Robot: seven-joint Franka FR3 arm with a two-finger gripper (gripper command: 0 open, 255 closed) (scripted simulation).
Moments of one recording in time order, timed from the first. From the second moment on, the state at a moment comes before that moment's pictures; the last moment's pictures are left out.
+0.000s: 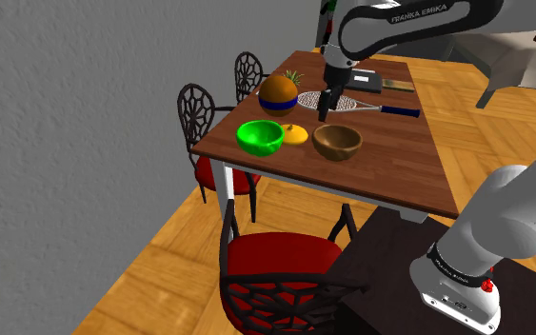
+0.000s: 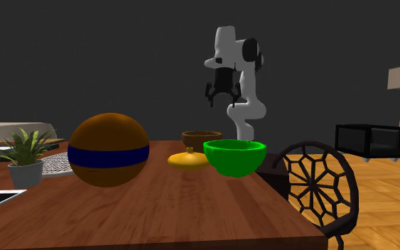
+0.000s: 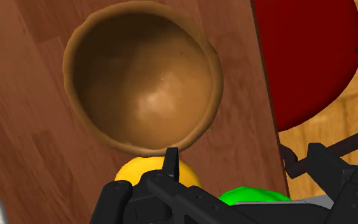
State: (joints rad) arm -0.01 -0.27 -0.07 -2.18 -0.04 1.97 -0.25
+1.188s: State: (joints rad) arm -0.06 0.44 -0.11 -1.54 0.02 2.02 -0.38
